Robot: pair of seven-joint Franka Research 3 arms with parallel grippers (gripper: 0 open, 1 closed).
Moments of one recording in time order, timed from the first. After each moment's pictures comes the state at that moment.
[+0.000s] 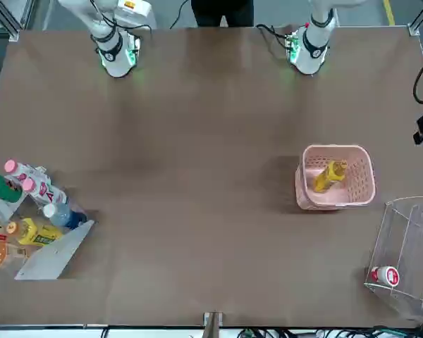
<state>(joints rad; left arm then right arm) -0.05 0.15 0.14 -1.28 -0.01 1.53 0.10 -0.06 0.09 -0.09 -1.32 0.04 1.55 0.05</state>
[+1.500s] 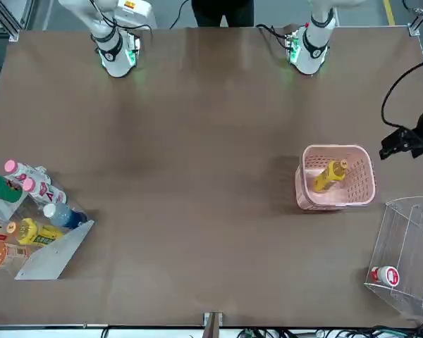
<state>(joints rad) -0.06 0.16 0.08 -1.47 -0.02 1.65 -0.04 -0.06 0.09 -0.09 -1.32 0.04 1.55 0.05</state>
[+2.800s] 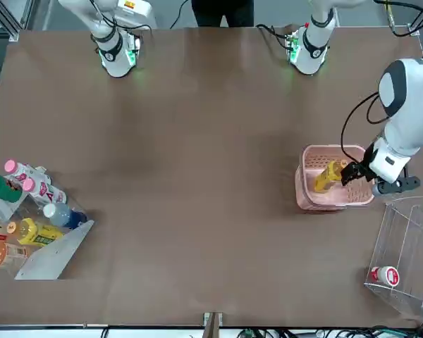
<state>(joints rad) -0.07 0.11 0.03 -1.96 -0.02 2.20 -0.15 -0.06 0.09 -0.09 -1.32 0.04 1.55 0.05</state>
